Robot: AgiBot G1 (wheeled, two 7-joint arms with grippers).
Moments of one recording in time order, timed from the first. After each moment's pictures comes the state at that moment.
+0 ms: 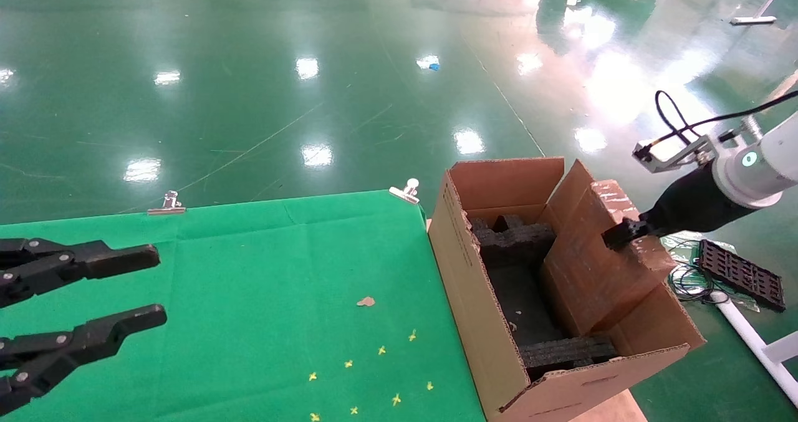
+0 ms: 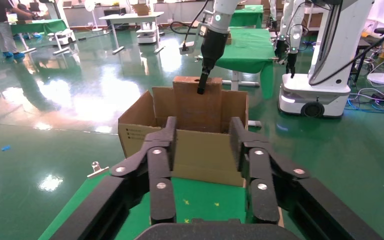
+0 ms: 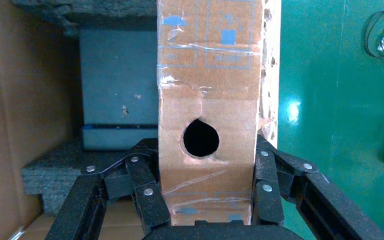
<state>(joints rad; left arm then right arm) -1.08 0.61 0.29 -1.28 0.72 1.49 -0.18 2.03 -0.74 -1.53 0.31 -1.53 -1.31 1.02</state>
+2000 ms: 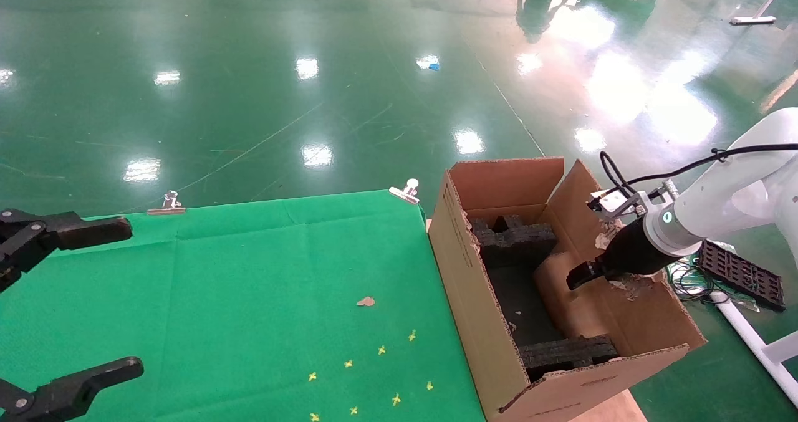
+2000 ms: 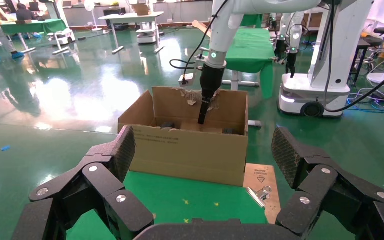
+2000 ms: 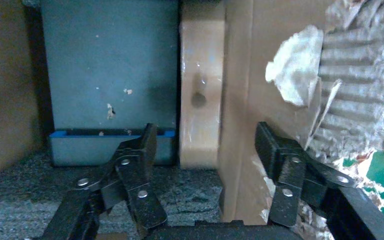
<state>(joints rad) -1.08 0.61 0.29 -1.28 0.72 1.49 -0.18 1.79 -0.92 -1.49 0.02 -1.45 -1.14 0.90</state>
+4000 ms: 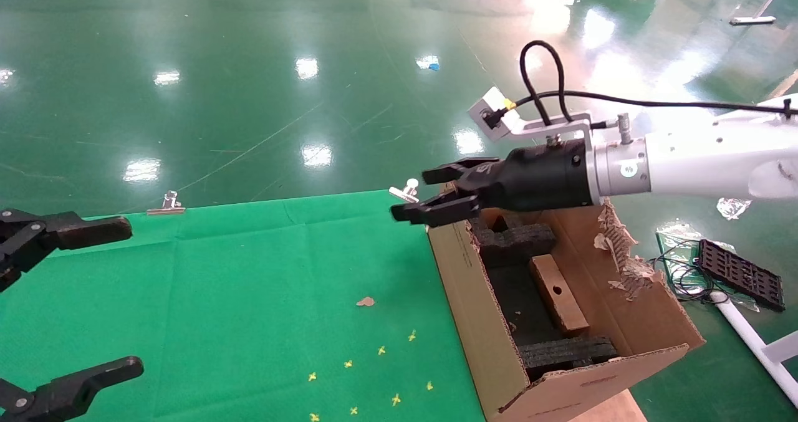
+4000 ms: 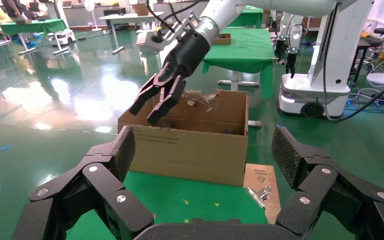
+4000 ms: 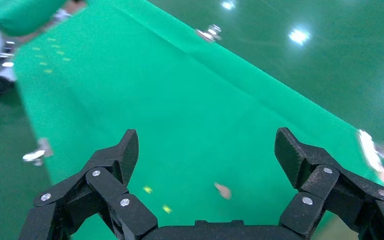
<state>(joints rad) -1.08 0.60 0.30 -1.28 0.72 1.49 -0.18 1.63 -0.71 -0.87 0.69 -1.06 -1.36 0.45</state>
